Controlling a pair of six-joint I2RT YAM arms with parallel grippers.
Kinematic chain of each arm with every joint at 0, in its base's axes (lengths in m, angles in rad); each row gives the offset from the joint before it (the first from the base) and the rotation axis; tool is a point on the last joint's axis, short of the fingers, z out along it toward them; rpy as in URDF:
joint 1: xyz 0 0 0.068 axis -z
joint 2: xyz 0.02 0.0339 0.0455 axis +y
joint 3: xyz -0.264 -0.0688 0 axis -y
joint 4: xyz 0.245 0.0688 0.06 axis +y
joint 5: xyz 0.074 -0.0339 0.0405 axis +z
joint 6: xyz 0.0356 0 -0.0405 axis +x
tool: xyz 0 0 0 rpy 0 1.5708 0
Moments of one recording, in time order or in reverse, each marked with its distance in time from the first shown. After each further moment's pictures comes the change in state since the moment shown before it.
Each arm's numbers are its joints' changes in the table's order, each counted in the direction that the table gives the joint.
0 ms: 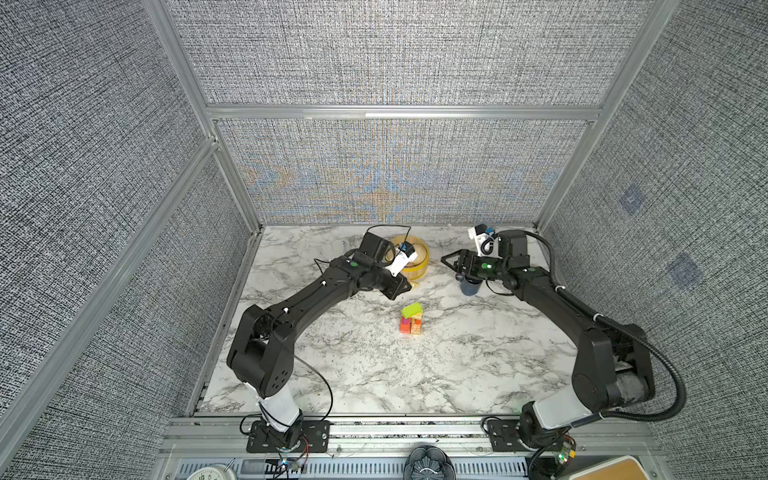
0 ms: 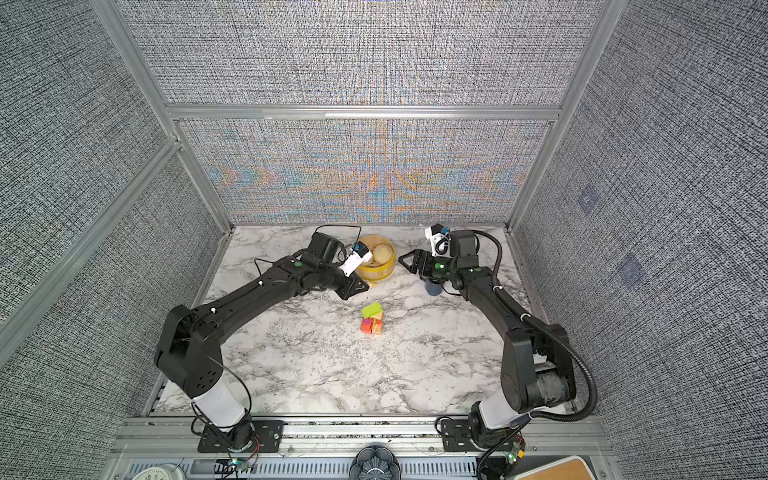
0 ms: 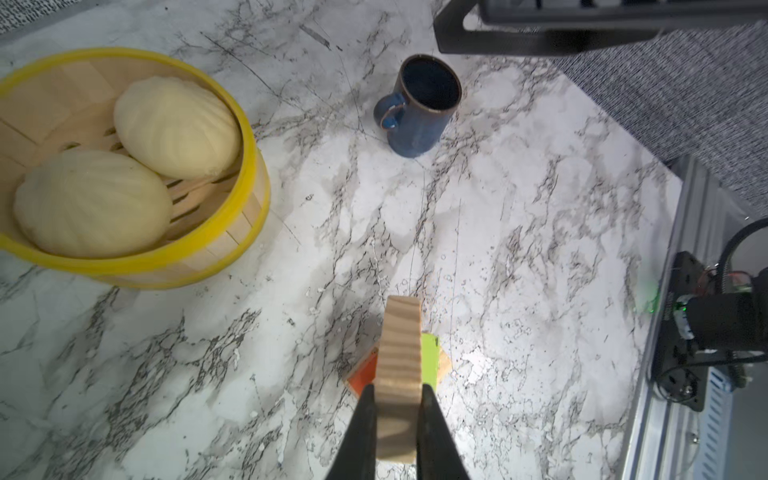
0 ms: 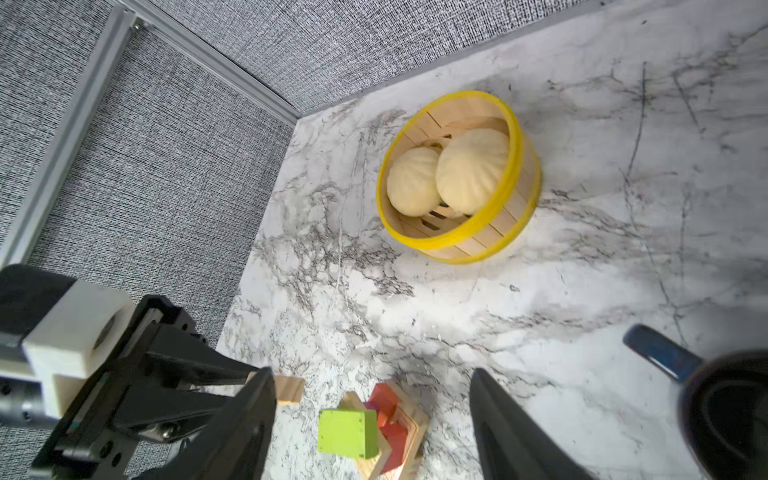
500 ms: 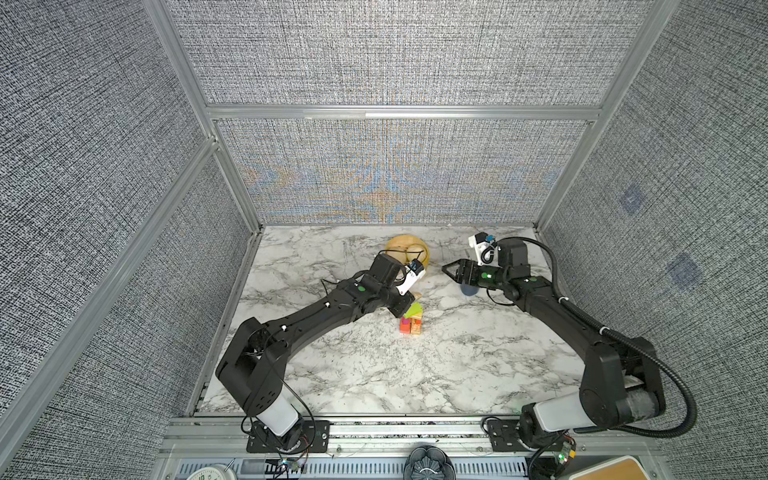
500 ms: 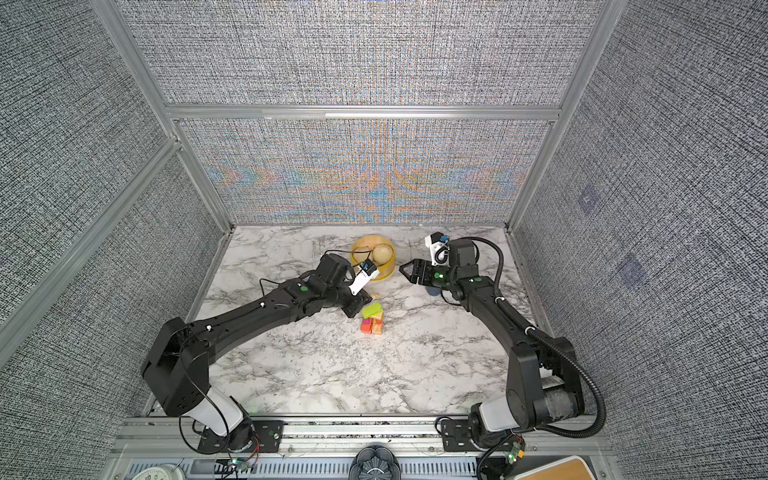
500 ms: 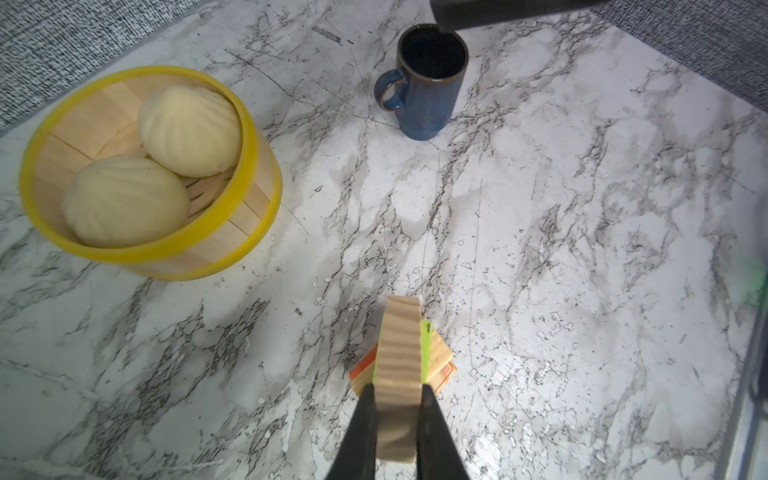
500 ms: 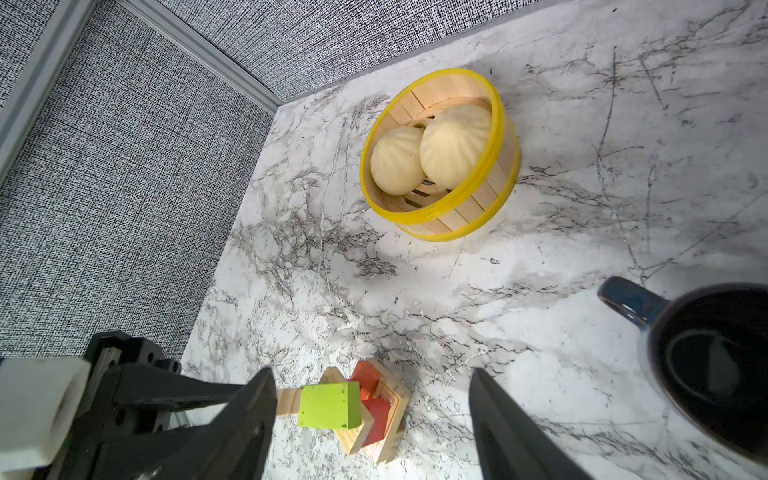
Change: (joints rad) left arm 0.127 -0.085 -0.161 -0.138 0.230 -0.002; right arm -0.018 -0.061 -0.062 0.008 -0.057 -0.037
